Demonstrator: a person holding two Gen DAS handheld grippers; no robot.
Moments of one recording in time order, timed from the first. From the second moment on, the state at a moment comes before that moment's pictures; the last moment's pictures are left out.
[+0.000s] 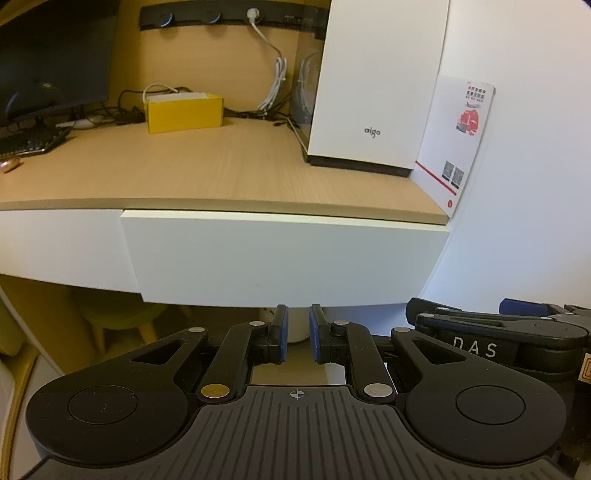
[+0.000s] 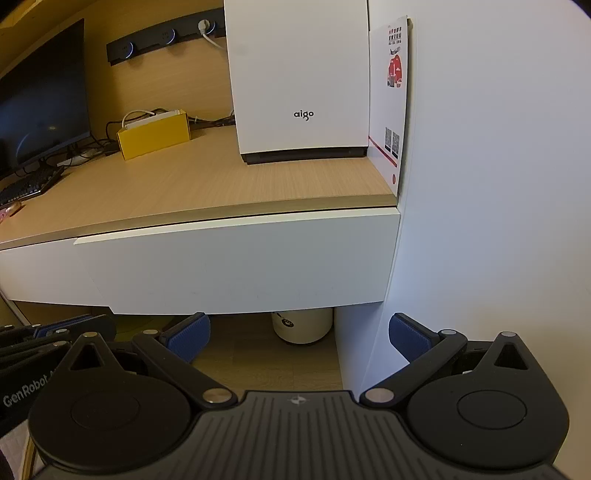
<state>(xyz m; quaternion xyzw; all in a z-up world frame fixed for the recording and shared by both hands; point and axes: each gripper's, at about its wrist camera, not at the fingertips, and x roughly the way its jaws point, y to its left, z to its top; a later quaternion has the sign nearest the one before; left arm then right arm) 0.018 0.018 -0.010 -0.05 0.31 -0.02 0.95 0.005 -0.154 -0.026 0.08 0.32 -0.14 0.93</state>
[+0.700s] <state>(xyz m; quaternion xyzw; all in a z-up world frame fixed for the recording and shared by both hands) 0.018 0.023 -0.012 -0.05 0.31 -0.02 0.95 0.003 -0.145 -0.032 0.08 0.32 -0.15 0.93</state>
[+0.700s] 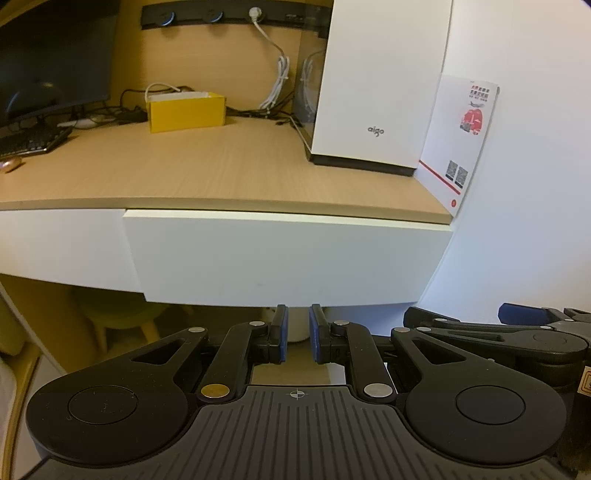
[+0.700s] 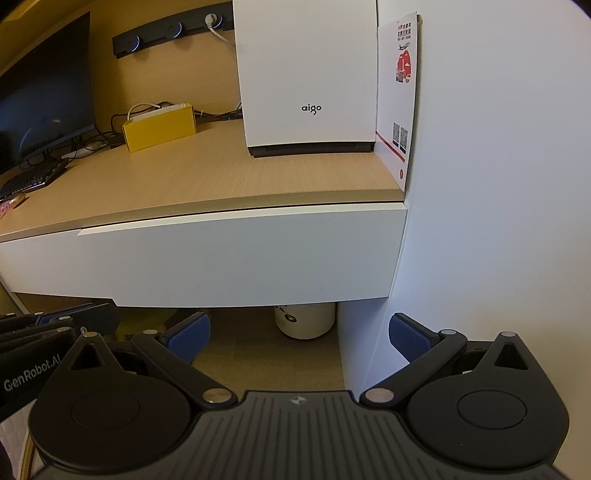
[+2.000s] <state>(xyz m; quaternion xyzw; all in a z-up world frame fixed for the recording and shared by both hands) 0.091 0.140 -0.029 -0.13 0.33 -0.03 0.93 0.077 -0.149 -0.040 0.10 0.36 -0.13 0.92</state>
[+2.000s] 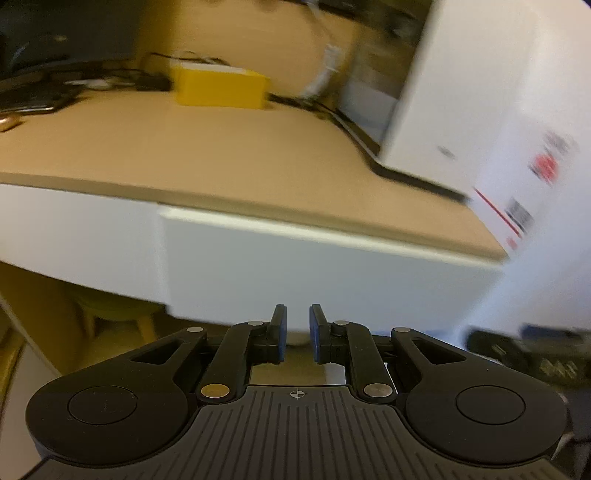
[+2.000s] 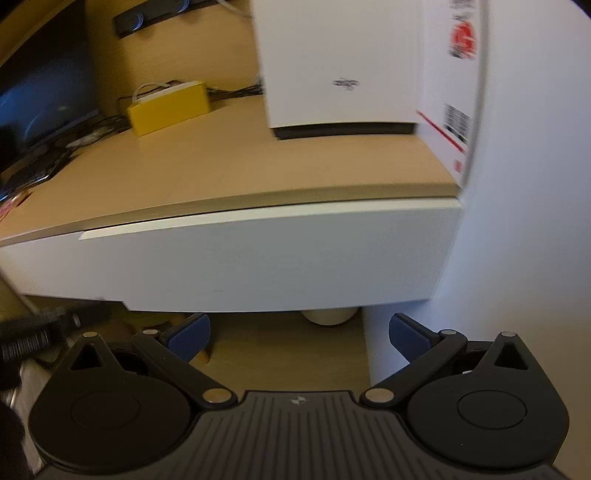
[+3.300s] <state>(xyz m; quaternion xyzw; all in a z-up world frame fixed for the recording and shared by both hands) 0.188 0.236 -0.045 -0.18 0.33 0.03 0.93 0.229 -0.129 -0.068 0.05 0.33 -0.22 0.92</state>
